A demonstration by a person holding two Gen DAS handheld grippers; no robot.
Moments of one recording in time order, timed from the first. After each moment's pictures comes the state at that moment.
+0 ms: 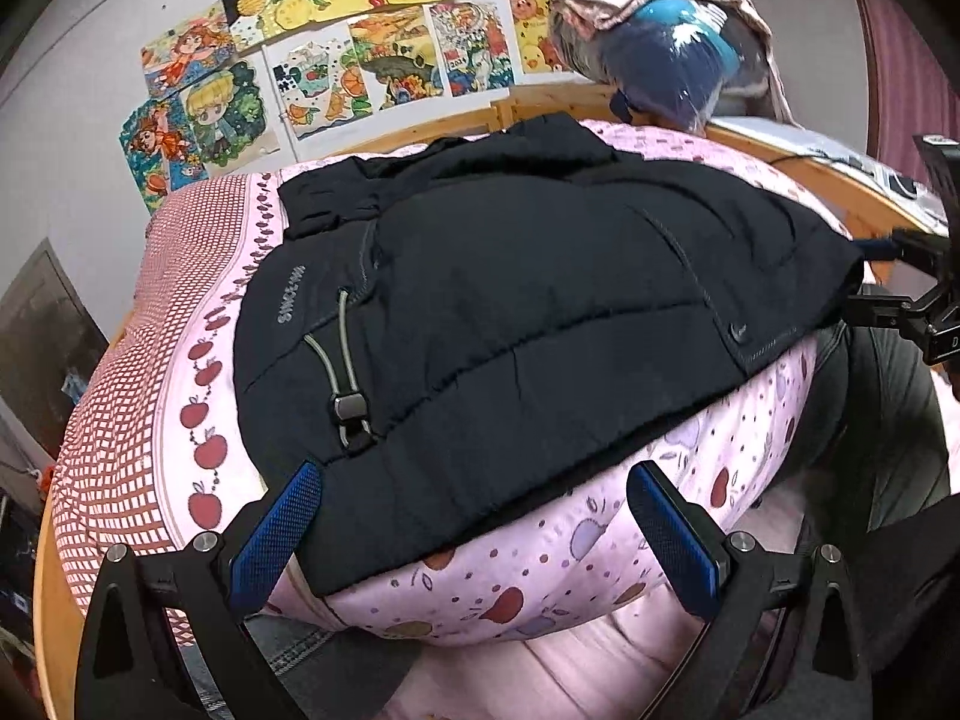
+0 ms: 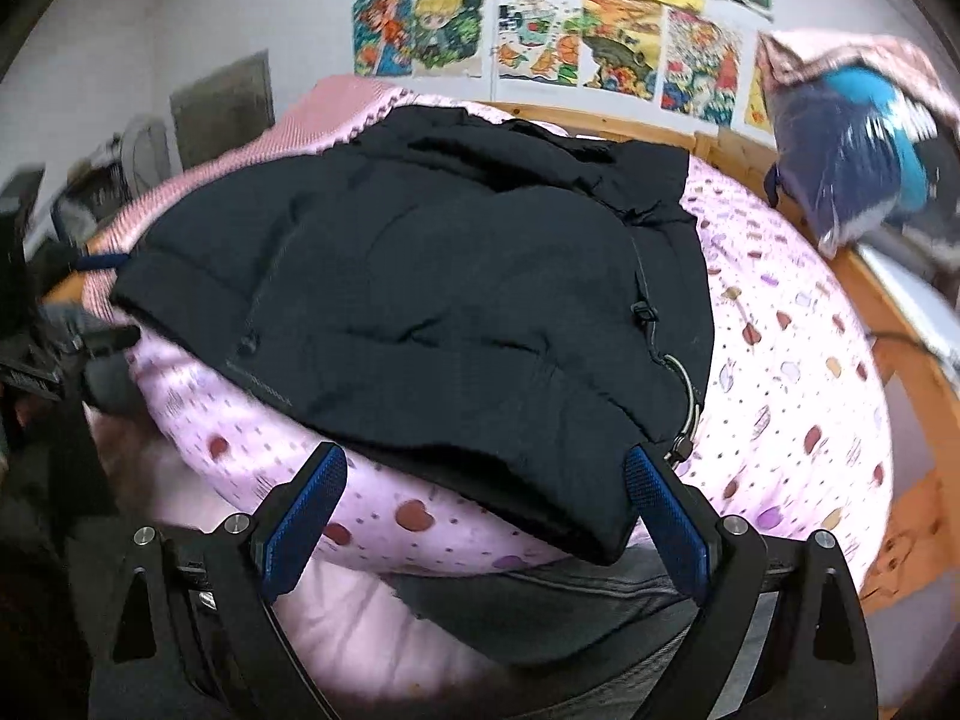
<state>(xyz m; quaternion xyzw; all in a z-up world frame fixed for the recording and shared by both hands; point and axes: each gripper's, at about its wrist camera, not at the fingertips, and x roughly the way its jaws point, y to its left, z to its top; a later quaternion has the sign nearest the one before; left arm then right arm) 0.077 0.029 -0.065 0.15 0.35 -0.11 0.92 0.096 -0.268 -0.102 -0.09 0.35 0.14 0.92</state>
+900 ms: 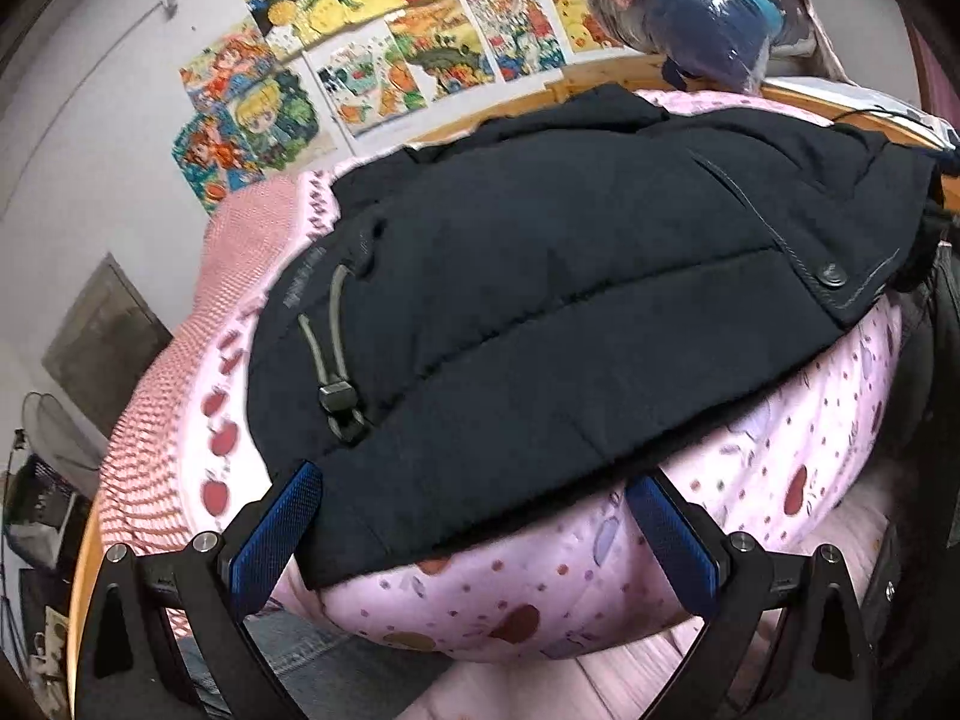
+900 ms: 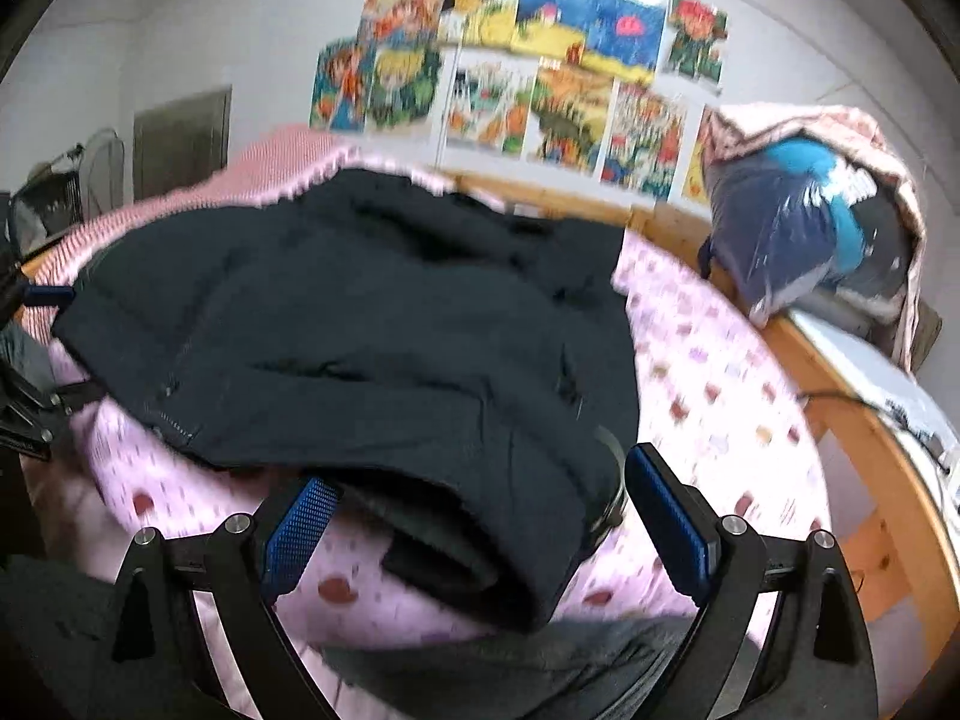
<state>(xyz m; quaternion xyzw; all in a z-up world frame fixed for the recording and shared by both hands) 0.079 0.004 -0.084 0.20 0.33 -0.01 0.92 0.080 -0.259 -0.084 -0.11 0.24 0.06 0.96</state>
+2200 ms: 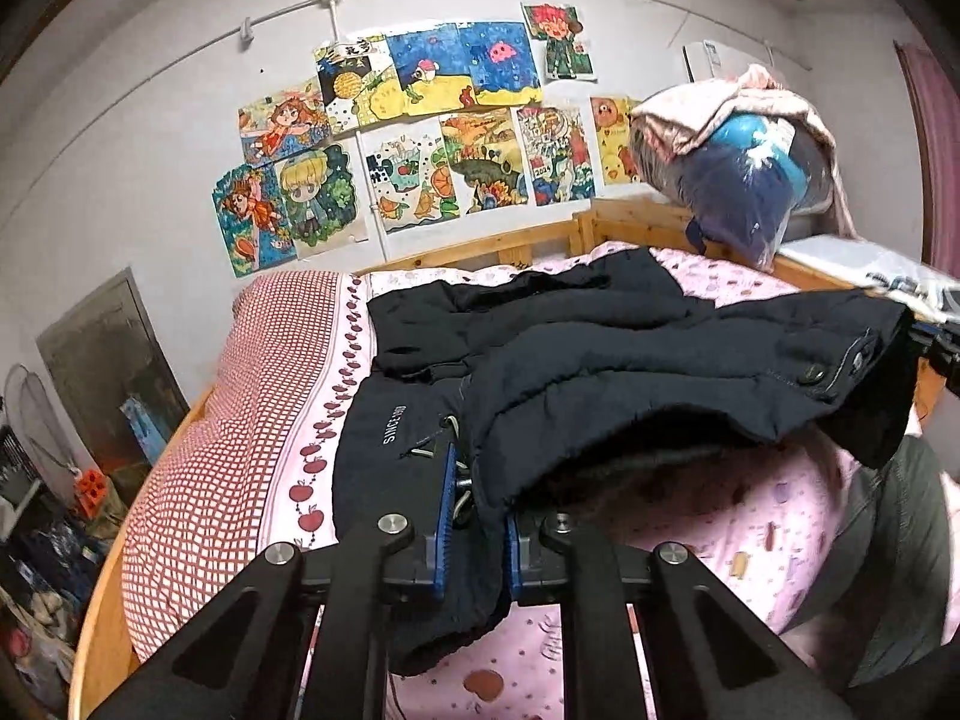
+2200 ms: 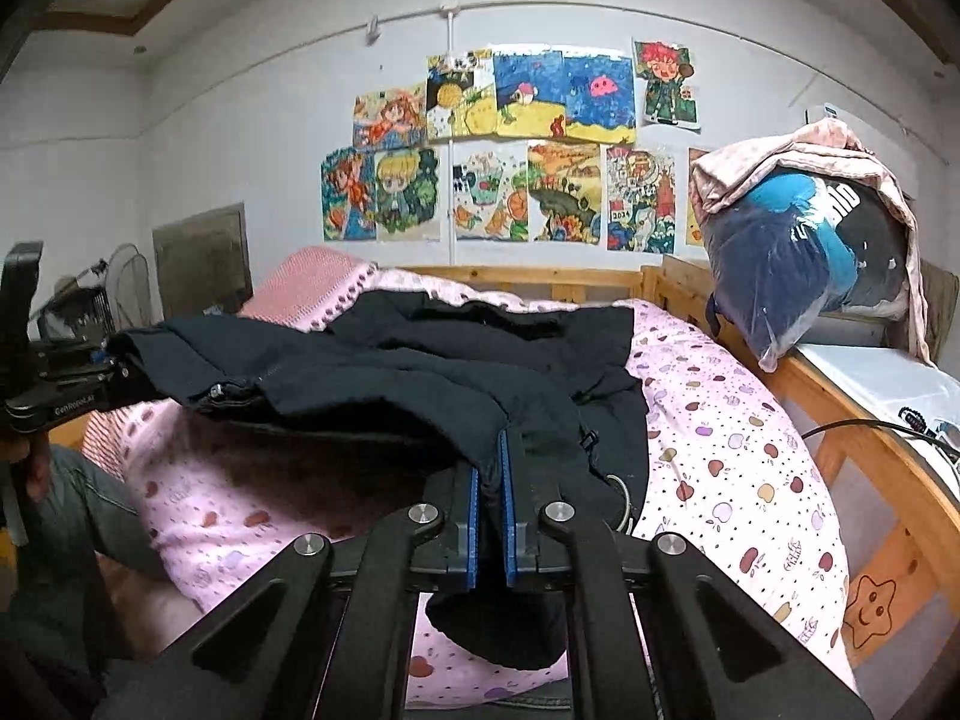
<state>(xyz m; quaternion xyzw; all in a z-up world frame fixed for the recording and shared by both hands) 0.077 0.028 0.011 0.10 0.23 -0.04 0.97 0.061 -0.283 -0.035 -0.01 0.16 0.10 0.98</state>
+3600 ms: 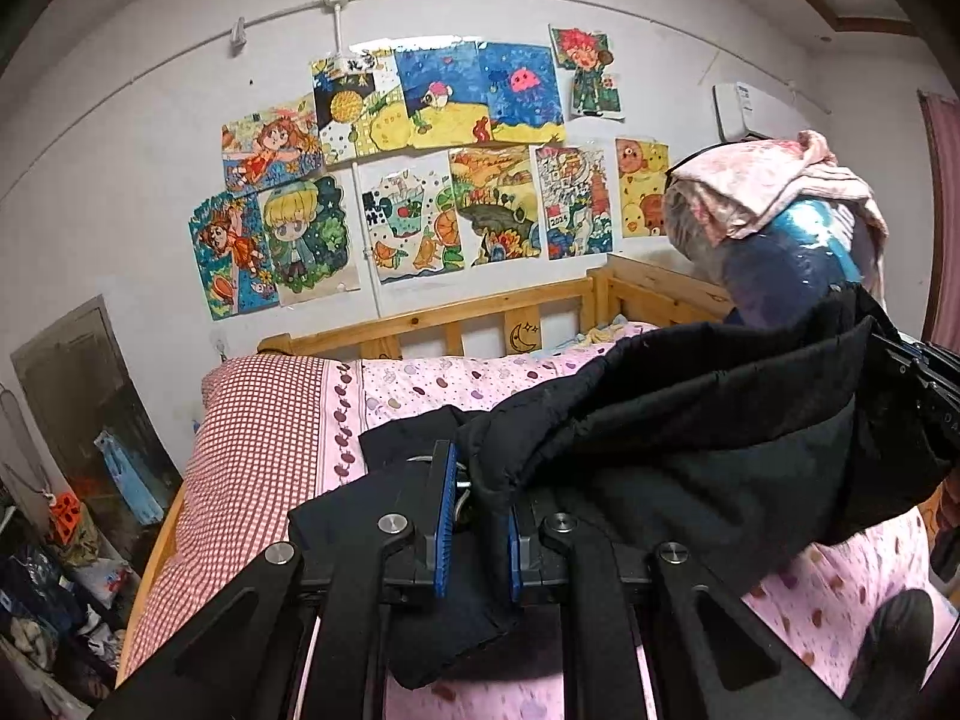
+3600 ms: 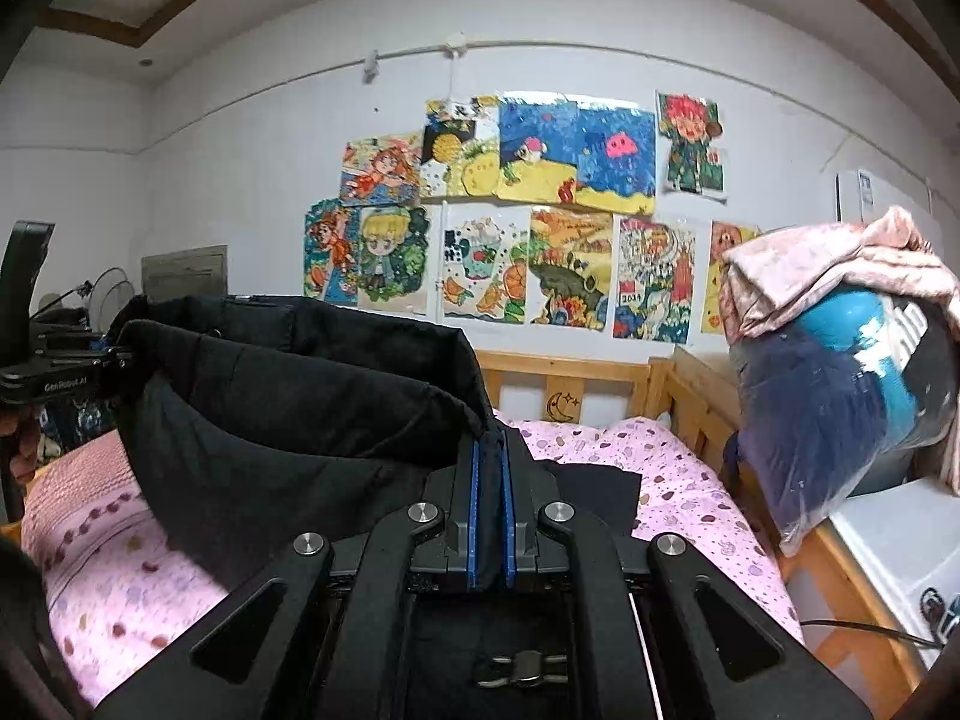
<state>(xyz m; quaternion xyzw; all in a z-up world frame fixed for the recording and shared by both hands) 0.261 0.031 0.100 0.08 0.21 -0.05 0.97 0.249 -0.272 0.065 -0.04 0.10 0.10 0.99</state>
